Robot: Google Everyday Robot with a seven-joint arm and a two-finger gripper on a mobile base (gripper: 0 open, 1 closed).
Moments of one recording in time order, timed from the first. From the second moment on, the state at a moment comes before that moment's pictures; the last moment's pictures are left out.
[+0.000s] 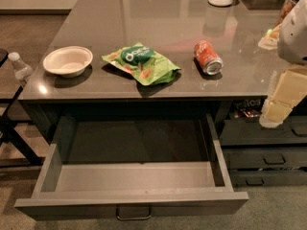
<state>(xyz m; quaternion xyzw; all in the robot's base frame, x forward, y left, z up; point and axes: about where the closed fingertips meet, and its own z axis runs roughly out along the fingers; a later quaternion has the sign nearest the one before) 0.438 -0.217 0.976 -0.60 0.78 -0.03 0.16</state>
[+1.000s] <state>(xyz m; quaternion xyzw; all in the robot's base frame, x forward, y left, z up) 0.487 -0.170 0.971 -0.59 0.79 -0.02 0.17</state>
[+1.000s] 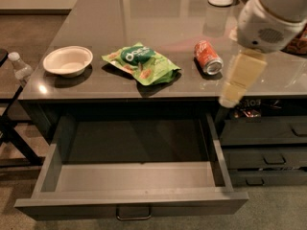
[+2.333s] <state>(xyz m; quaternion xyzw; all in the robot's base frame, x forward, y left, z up) 0.580 -0.074 0.934 -0.56 0.81 0.02 0.17</state>
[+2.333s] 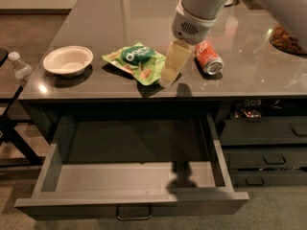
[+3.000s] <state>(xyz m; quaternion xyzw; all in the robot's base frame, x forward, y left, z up) 0.626 -0.060 0.924 -0.53 0.83 0.03 0.16</state>
